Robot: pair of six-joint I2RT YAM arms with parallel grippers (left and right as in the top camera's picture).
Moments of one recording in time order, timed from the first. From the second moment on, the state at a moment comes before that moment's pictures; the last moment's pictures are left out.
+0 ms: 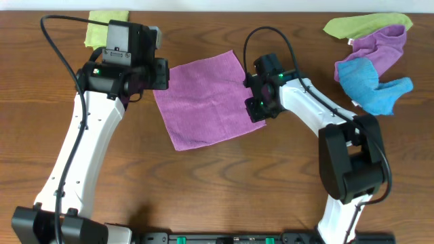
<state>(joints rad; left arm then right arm) -0.18 1.56 1.49 -0.87 0.16 -0.15 0.34 2.01 1.37 -0.76 -0.14 -0.01</state>
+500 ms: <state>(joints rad) -0.18 1.56 1.49 -0.87 0.17 -0.15 0.35 2.01 1.30 -0.78 -0.12 -0.01</state>
